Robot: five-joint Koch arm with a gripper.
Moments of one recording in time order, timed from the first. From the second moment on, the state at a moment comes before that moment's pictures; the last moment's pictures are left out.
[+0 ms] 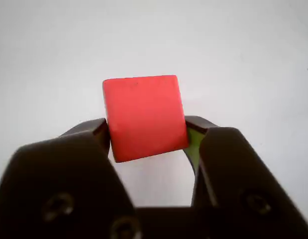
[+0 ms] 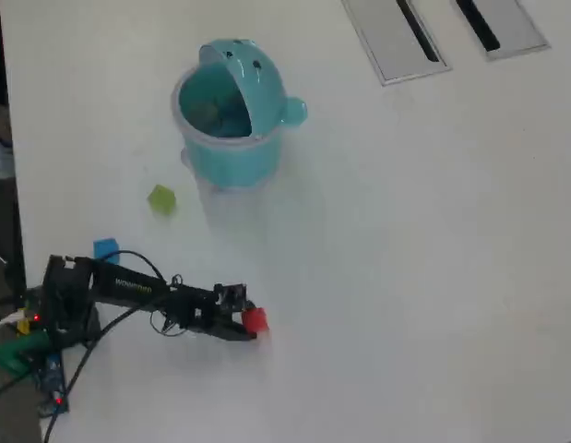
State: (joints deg) arm 21.1 83.1 116.2 9.1 -95.9
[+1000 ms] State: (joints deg) arm -3.4 115.4 129.5 6.8 -86.2
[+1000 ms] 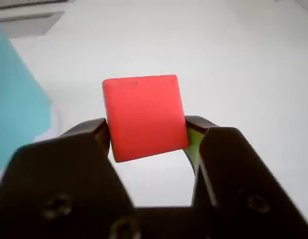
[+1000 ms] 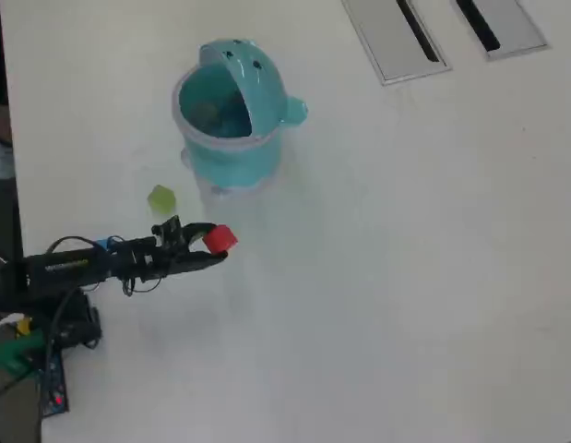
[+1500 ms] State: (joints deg) arm -11.2 122.8 130.3 3.9 -79.9
